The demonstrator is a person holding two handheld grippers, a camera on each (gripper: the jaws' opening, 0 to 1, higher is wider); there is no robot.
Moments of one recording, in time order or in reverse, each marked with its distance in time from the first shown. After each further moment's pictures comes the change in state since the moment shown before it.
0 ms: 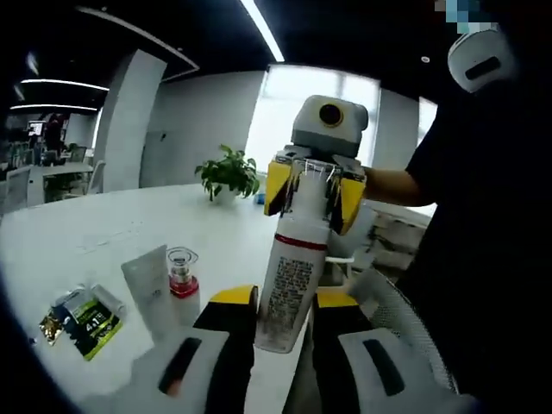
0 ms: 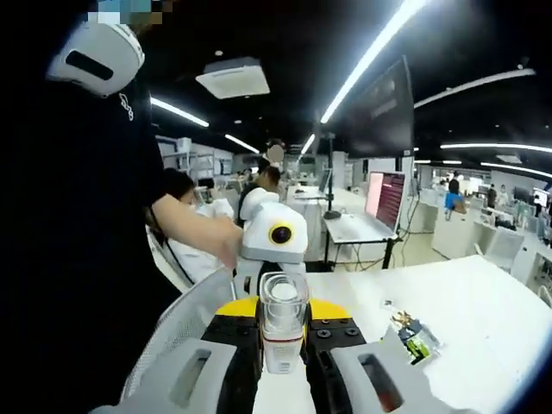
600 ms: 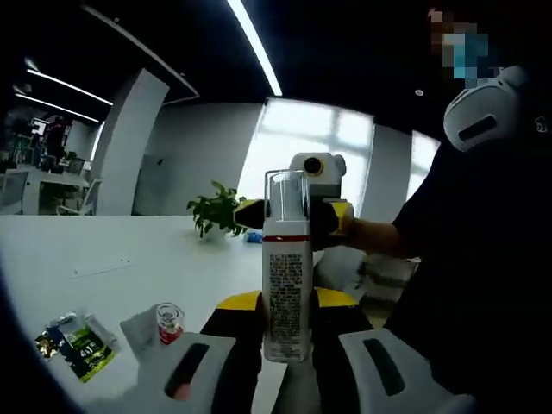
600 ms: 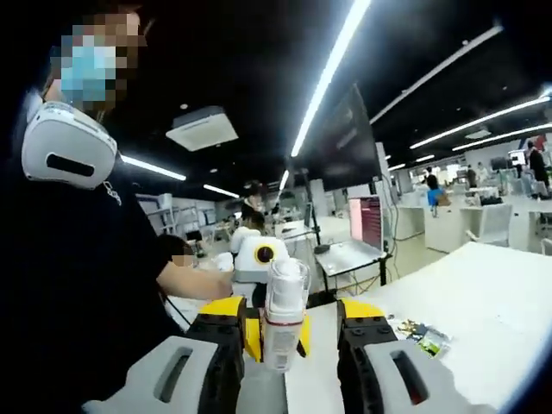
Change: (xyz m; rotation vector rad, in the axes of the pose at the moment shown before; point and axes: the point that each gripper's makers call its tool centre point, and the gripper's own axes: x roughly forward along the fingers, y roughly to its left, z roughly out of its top) left arm -0.010 -0.034 0.075 -0.019 -0.178 -0.062; right arm -0.040 -0.001 0.065 0.201 -0.183 -0.021
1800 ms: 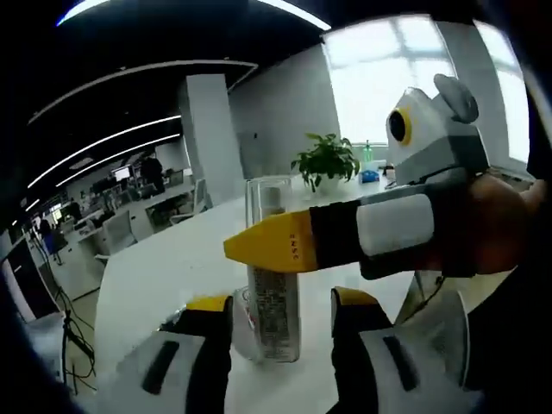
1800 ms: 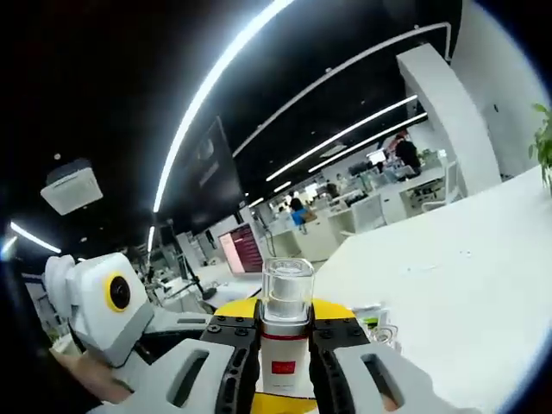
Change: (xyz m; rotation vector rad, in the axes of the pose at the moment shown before) left arm 0.005 0.039 -0.012 0.291 0.285 0.672; right arm -0.009 -0.056 -0.026 0.277 -0.289 -0.774
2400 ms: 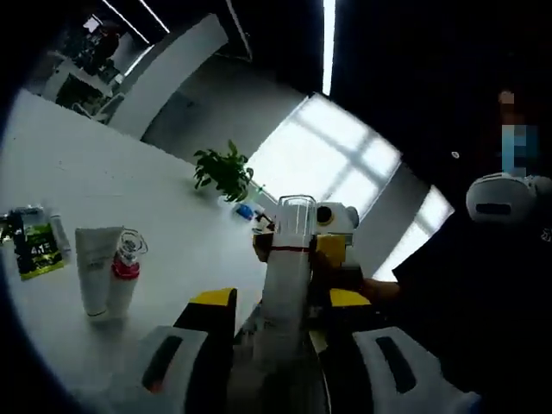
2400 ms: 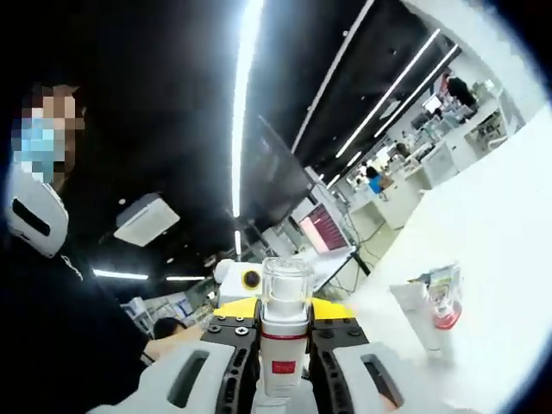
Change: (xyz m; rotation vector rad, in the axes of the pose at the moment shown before) left arm -0.019 -0.040 -0.010 -0.580 -0.019 -0.640; right arm -0.034 0.007 -0.004 0.220 0.081 0.357
